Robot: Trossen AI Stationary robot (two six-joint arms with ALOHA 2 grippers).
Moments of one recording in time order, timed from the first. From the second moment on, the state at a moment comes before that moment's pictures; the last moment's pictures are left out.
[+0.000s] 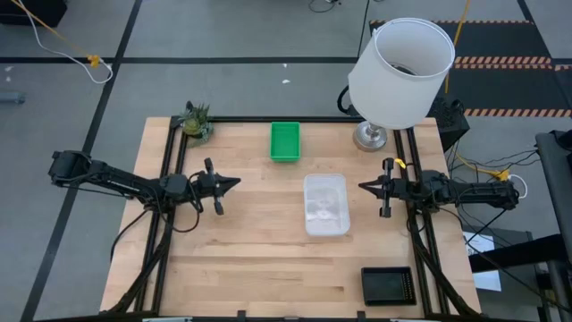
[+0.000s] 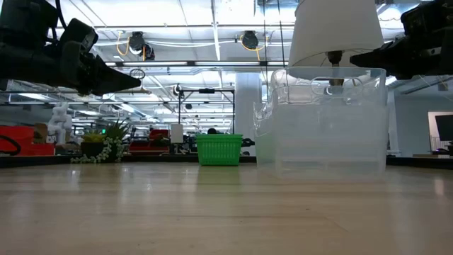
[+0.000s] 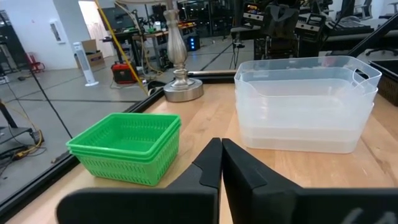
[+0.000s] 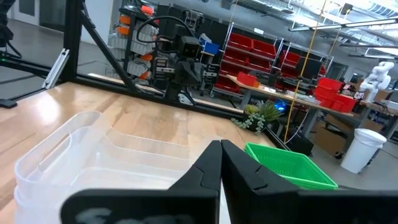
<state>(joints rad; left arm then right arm) -0.08 0.87 0.01 0.81 -0.36 0.09 0.03 0.00 0.02 0.03 0.11 -0.27</state>
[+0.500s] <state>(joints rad) -0.08 0.86 0.01 0.82 -0.26 0.10 0.03 0.00 0.02 0.03 0.10 -0.23</state>
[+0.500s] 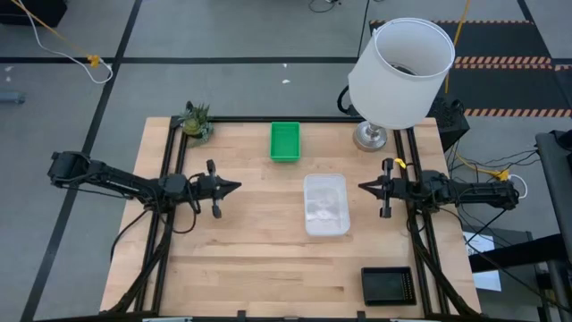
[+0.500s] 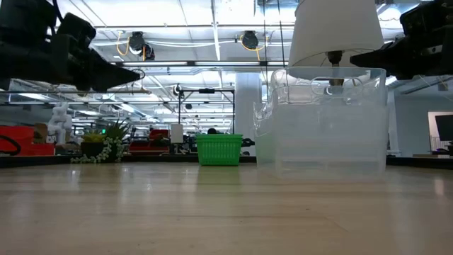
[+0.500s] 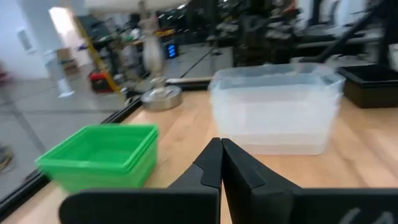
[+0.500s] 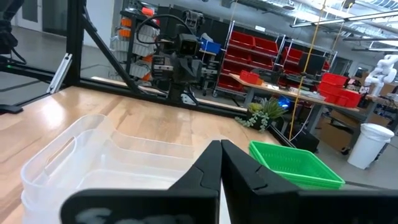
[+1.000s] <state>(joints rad) -0.07 0.60 0.01 0.61 -0.21 0.11 0.03 0.00 0.02 0.02 0.10 -0.23</state>
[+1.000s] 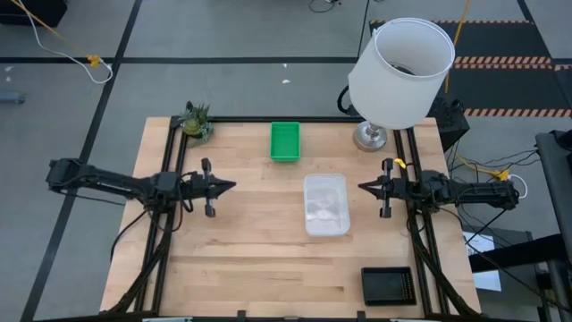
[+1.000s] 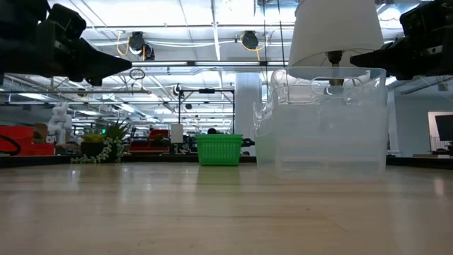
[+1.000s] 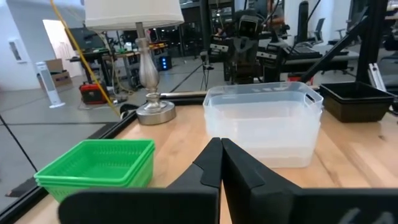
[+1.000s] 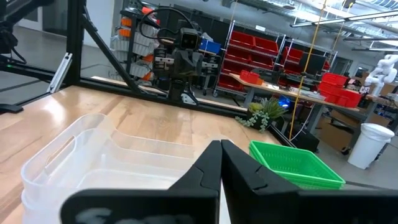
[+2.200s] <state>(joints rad) -0.07 0.00 0.01 0.07 -0.08 0.20 0.03 0.00 0.02 0.02 0.10 -0.23</state>
